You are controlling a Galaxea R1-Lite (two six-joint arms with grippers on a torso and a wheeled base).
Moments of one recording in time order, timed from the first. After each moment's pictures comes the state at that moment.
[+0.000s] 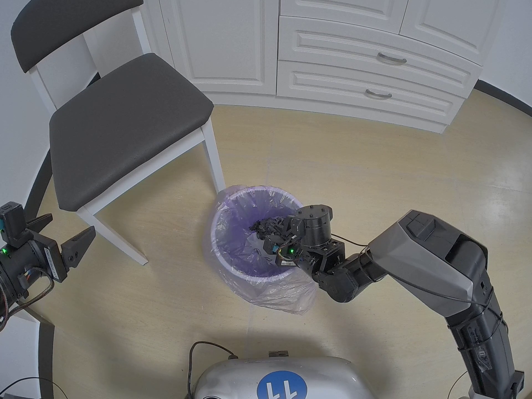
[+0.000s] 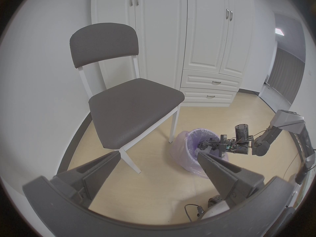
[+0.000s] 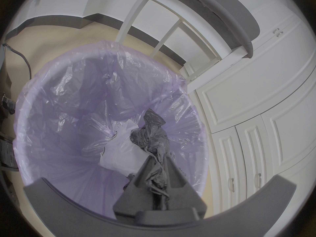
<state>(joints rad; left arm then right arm) -0.10 1.06 -0.43 -0.44 -0.02 0.06 0.62 2.57 -1.50 -0.81 -0.22 -1.17</state>
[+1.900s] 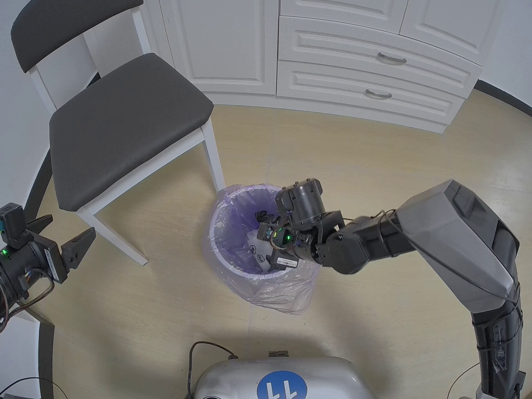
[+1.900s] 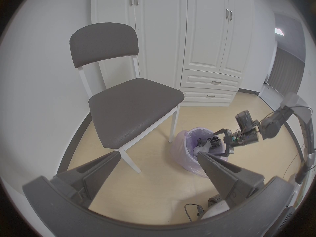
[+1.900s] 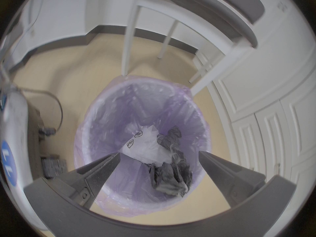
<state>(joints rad) -0.10 1.06 -0.43 -0.44 -0.02 0.06 0.68 2.40 -1.59 -0.27 -0.23 -0.95</state>
